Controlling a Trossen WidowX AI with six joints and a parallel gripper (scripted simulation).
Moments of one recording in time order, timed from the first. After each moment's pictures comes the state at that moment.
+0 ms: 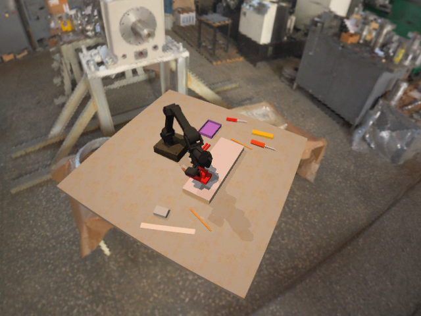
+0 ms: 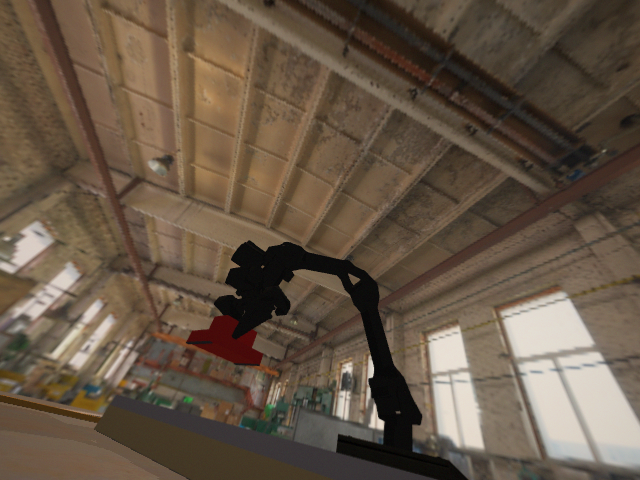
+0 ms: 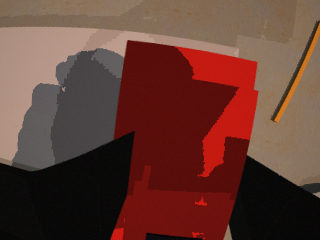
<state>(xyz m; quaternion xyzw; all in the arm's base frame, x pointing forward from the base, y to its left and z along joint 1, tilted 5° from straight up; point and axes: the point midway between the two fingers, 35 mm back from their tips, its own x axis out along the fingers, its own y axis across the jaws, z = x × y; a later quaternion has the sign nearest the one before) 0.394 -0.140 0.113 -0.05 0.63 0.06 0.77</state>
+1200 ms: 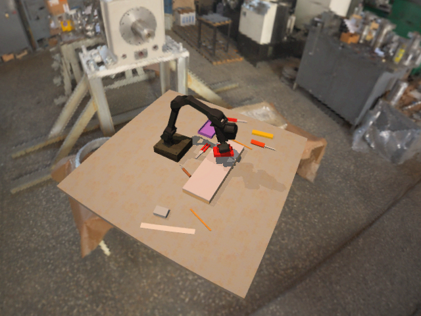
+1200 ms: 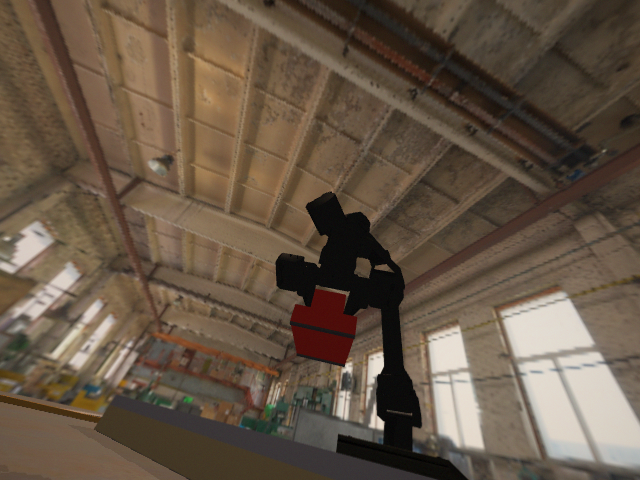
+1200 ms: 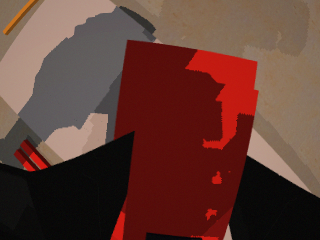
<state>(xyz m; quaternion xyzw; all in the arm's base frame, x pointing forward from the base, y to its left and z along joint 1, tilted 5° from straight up) 0.388 0.101 0.112 -0.21 0.58 0.29 0.73</state>
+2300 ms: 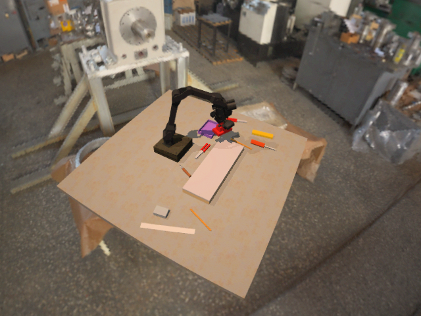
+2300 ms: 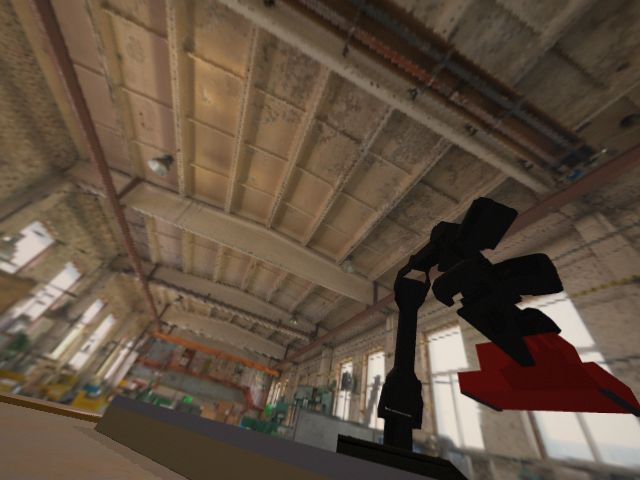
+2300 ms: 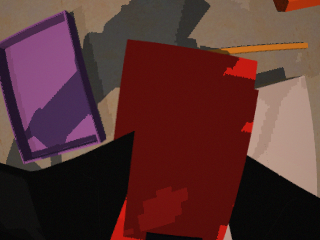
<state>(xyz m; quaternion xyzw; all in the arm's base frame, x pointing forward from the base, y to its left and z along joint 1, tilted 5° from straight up) 0.251 0.286 0.108 -0.35 0.49 0.50 0.62</state>
